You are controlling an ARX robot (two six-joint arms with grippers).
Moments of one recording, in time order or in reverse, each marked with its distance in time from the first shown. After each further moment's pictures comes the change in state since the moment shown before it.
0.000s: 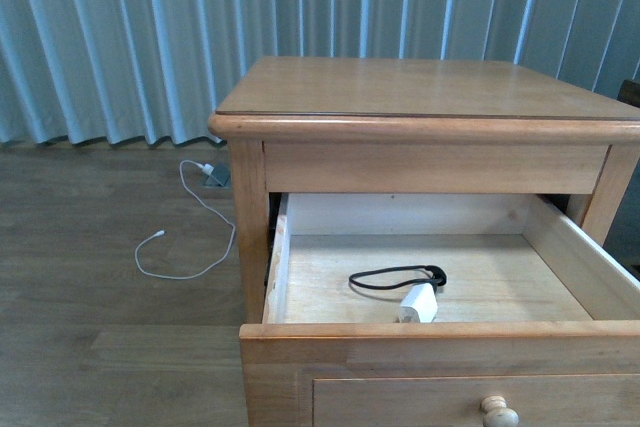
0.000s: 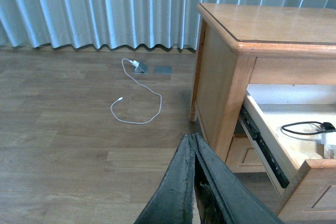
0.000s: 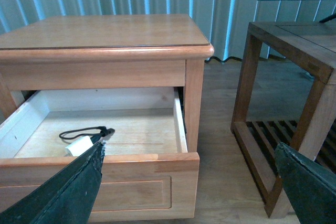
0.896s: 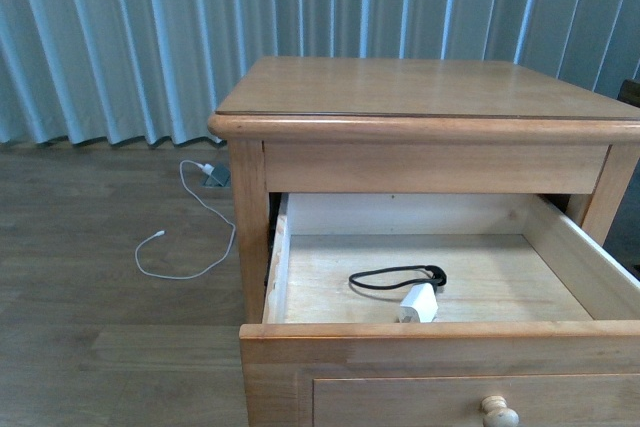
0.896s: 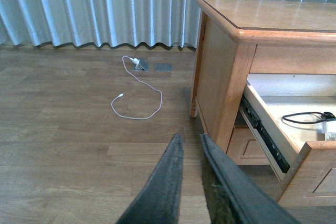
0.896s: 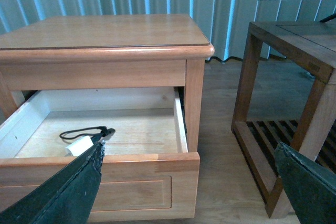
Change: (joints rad) left arm 0.002 -0.250 -0.082 -0.164 0.002 0.000; right arm 0.001 0.000 0.000 0.000 0.000 0.000
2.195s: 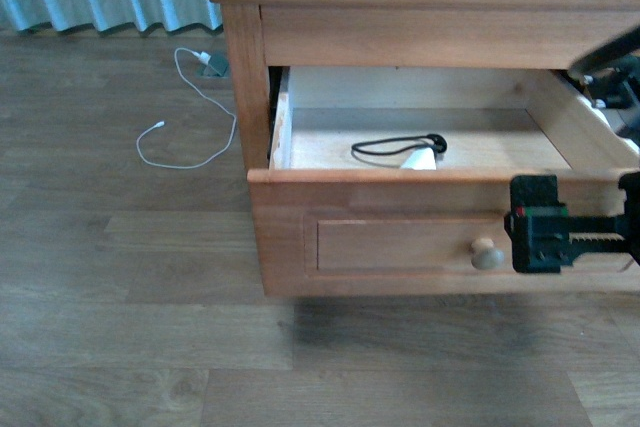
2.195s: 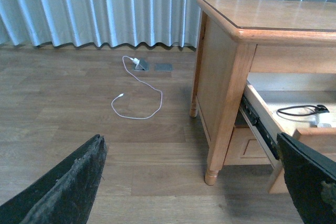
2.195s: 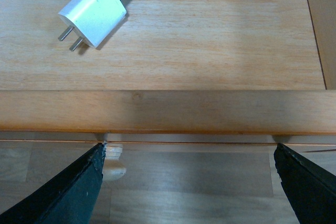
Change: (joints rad) left arm 0.000 0.000 0.000 0.000 0.000 0.003; right arm 0.634 1.536 0.534 0.294 0.477 0.131
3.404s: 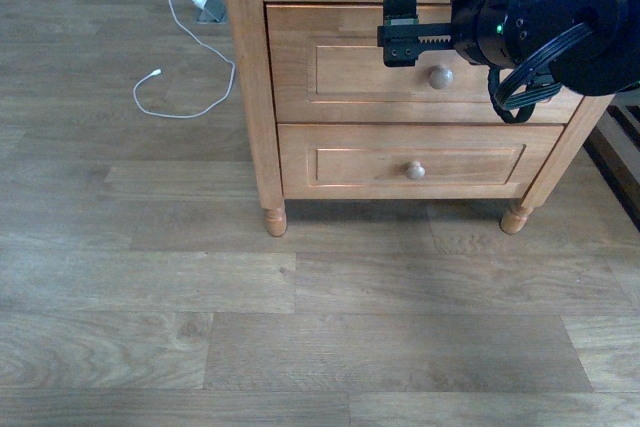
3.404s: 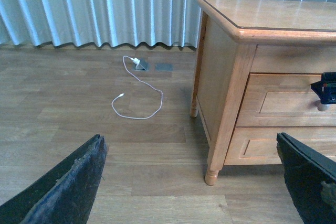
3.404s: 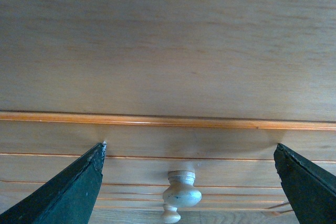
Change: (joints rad) left arm 0.000 0.000 0.000 0.000 0.000 0.000; right arm 0.089 0.538 0.634 0.217 0.177 -0.071
